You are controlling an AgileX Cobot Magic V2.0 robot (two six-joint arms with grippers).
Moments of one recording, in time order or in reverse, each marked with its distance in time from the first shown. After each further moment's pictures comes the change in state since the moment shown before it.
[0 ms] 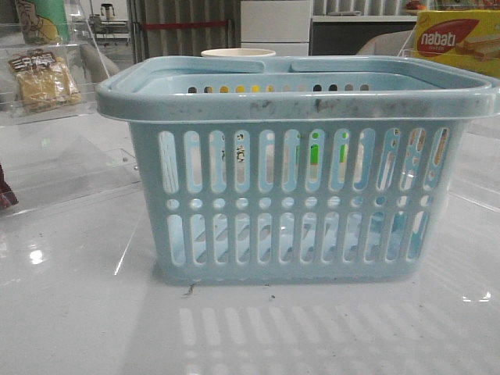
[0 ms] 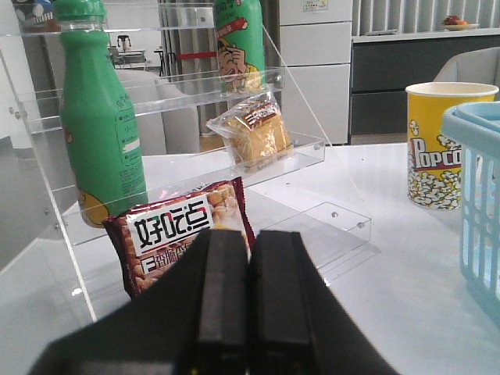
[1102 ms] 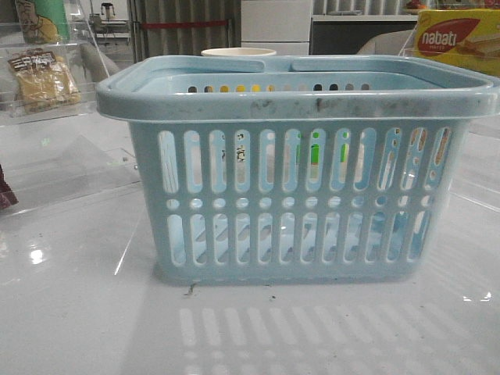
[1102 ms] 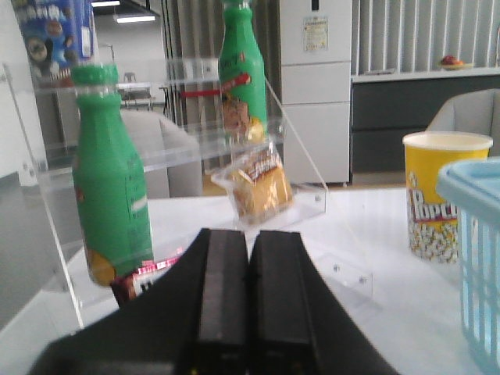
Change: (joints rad) left arm 0.000 0.000 -0.102 0.000 -0.028 0.000; right arm 0.000 0.000 -0.122 0.000 -0.003 0.000
